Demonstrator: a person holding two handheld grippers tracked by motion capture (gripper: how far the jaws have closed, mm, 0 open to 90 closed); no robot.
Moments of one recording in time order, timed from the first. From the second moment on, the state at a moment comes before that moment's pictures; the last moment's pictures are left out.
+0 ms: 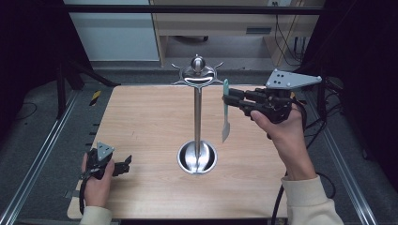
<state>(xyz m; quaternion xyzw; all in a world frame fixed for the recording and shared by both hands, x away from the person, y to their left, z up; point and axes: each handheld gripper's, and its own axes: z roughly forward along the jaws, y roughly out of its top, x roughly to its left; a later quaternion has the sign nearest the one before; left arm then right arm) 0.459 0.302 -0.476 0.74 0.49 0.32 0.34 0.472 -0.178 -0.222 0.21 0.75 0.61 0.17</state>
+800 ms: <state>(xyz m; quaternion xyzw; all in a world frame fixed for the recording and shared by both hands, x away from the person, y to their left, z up) 0.459 0.301 -0.476 0.74 0.49 0.32 0.34 0.475 -0.172 -0.226 0.21 0.75 0.61 0.16</state>
